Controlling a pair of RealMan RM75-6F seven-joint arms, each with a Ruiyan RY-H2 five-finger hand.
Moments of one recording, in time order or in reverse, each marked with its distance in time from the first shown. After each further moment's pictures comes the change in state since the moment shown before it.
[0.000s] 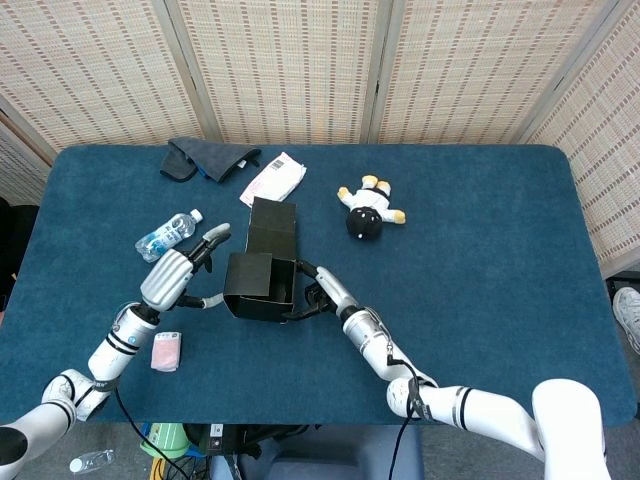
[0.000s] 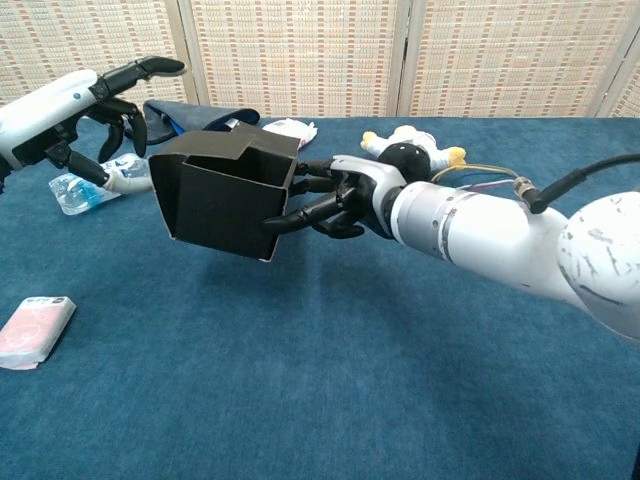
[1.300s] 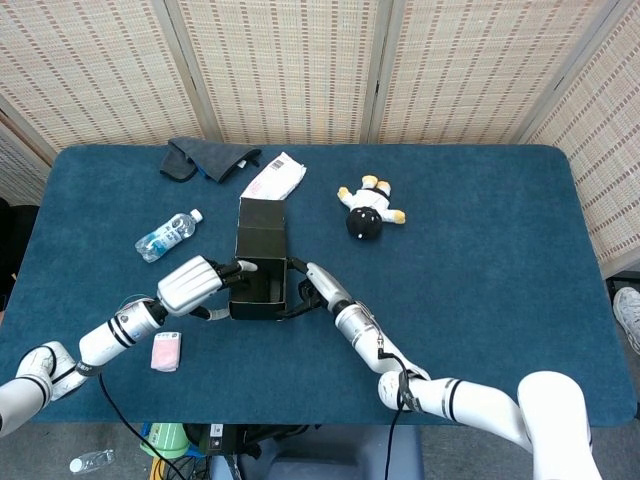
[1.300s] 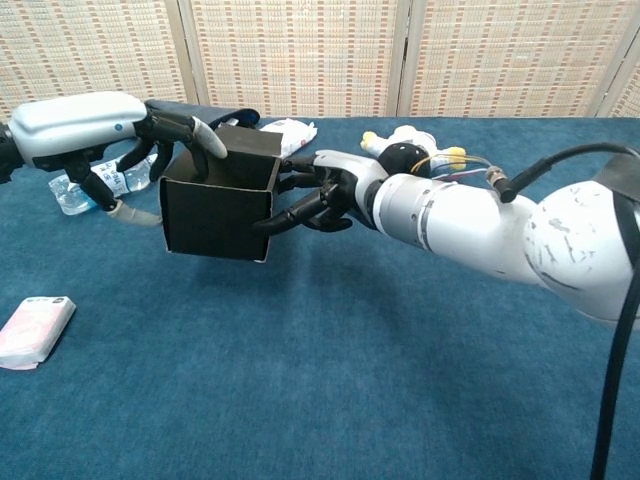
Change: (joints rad) left arm -0.140 0.184 0.151 -0.152 0.135 -0.096 0.177; right arm 0.071 -0.022 -0.002 0.075 -0.002 -0.014 -0.043
